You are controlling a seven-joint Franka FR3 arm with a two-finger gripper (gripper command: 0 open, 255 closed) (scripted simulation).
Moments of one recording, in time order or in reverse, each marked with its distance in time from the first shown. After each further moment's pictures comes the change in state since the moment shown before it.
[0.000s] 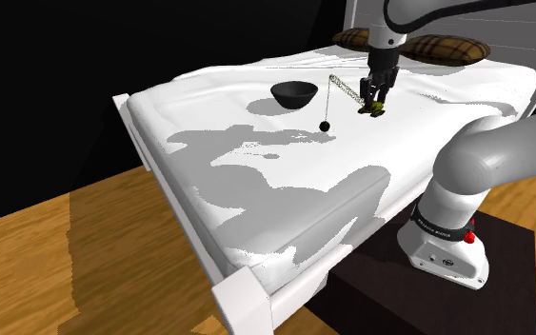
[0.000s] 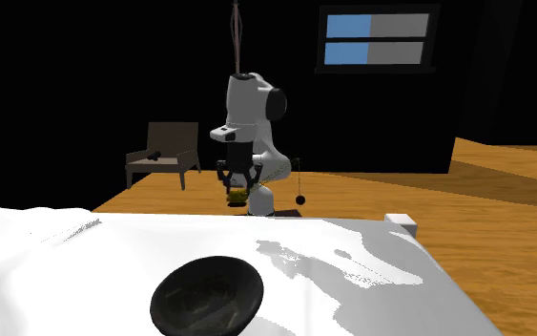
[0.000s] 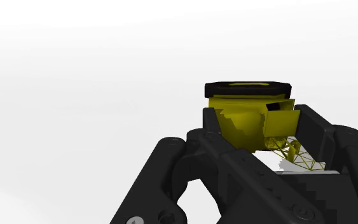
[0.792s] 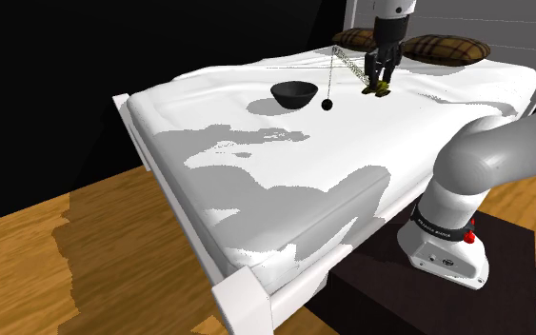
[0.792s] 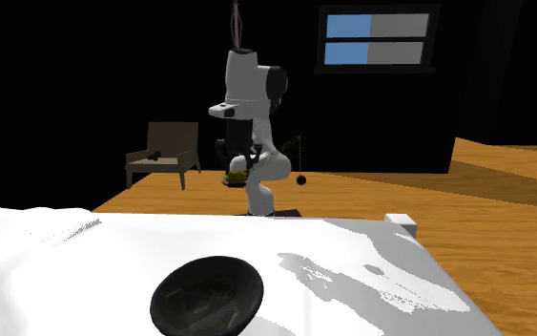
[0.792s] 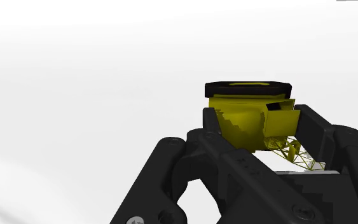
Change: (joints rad) arm 0.007 0.021 0.018 0.172 0.018 -0.150 -0.013
